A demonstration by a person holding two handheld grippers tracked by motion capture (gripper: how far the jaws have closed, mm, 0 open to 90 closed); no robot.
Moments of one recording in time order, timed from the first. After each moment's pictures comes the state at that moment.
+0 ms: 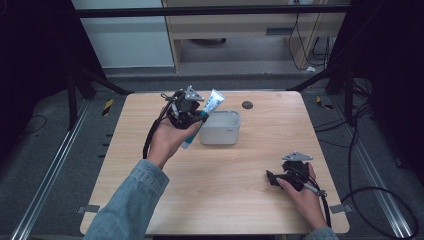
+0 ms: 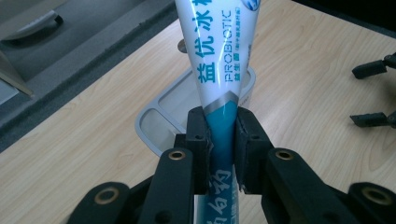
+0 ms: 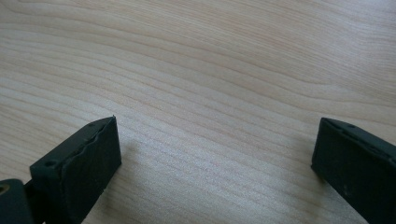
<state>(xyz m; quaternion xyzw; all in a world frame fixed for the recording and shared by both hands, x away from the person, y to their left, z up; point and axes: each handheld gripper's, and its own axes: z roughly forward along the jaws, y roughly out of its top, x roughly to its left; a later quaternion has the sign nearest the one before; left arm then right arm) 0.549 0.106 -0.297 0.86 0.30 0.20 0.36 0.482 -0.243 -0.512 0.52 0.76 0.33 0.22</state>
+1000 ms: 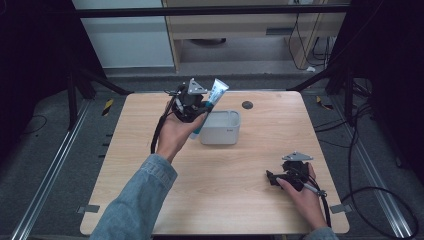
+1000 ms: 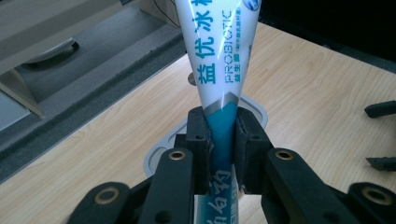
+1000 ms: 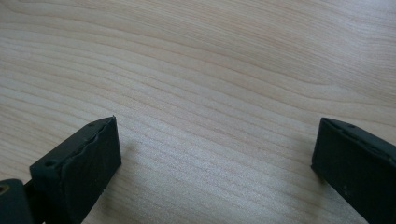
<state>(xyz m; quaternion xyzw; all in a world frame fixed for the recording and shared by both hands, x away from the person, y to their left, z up) 0.566 0.096 -0.297 0.83 0.31 0.23 0.41 0.482 -0.243 -0.512 0.51 0.76 0.33 0.22</state>
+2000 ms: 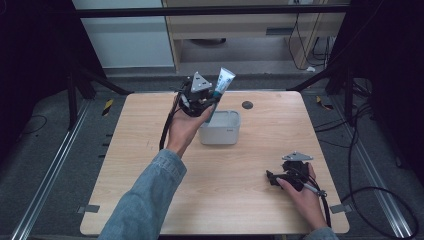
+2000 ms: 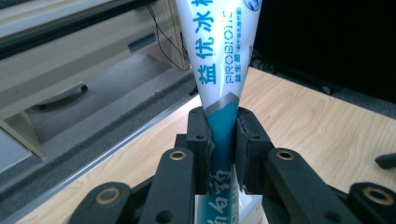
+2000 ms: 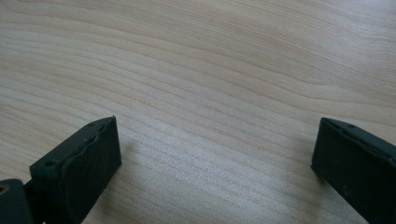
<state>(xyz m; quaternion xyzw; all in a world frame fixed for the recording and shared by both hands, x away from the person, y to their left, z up) 0.578 0.082 -0.296 0.79 0.28 0.27 0.47 0.482 -0.243 -0.512 0.51 0.76 0.33 0.22</state>
